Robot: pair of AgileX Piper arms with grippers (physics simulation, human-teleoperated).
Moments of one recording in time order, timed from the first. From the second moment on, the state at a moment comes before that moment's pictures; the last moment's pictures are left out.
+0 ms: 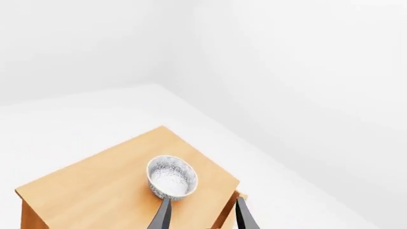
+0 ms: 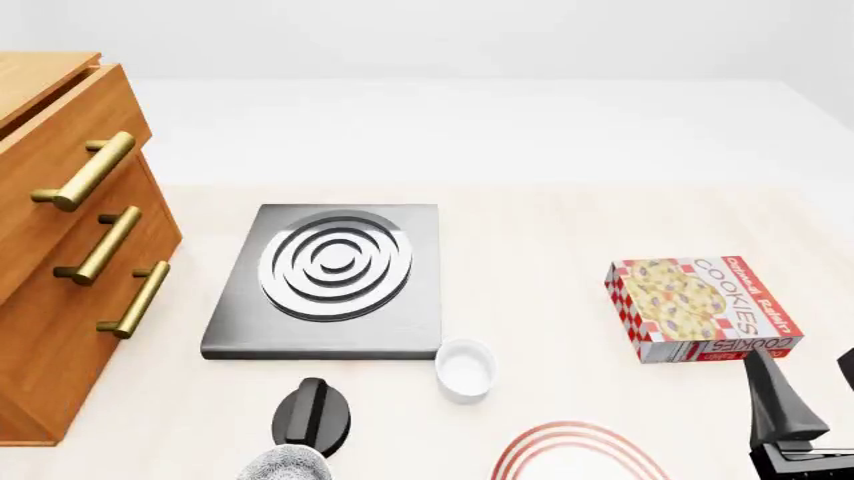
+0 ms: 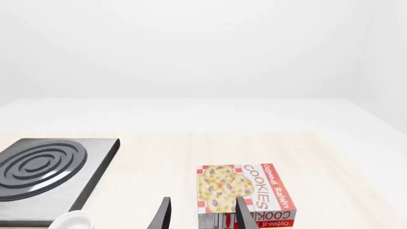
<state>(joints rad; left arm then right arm) 0.53 0.88 -1.23 0.39 -0.41 0.00 0.01 -0.01 0.00 0.00</state>
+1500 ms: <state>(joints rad) 0.65 1.15 -1.27 0.33 -0.41 0.00 0.00 -0.01 0.00 0.00</state>
